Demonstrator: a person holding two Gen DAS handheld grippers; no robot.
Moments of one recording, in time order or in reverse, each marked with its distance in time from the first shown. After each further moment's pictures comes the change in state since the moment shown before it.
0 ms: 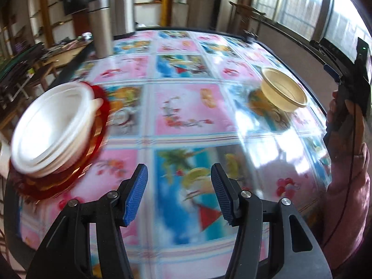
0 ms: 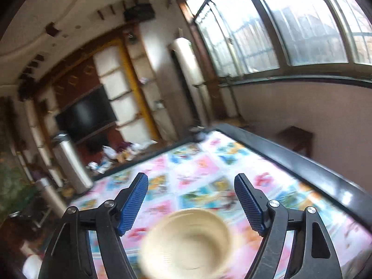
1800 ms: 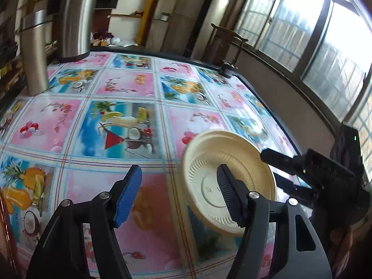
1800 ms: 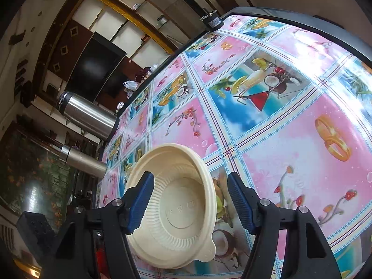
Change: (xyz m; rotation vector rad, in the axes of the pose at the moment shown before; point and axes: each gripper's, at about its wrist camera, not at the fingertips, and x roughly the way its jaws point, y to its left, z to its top) left arm 0.094 -0.048 0.119 -0.059 -0.138 -0.209; right arm 0.087 0.018 -0.071 0.242 0.608 0.238
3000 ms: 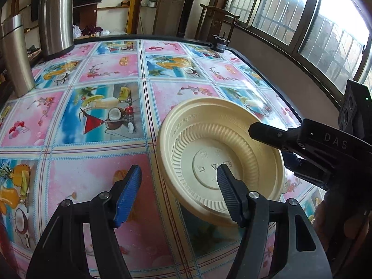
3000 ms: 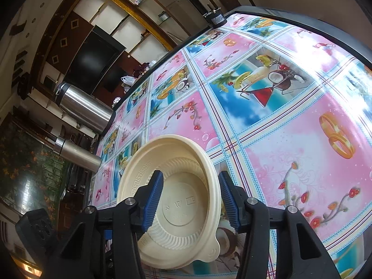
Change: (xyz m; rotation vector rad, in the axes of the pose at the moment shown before) left arm 0.024 -0.020 -0.017 0.080 0.111 0.015; right arm 0.007 0.007 -0.006 -0.034 0.011 -0.032
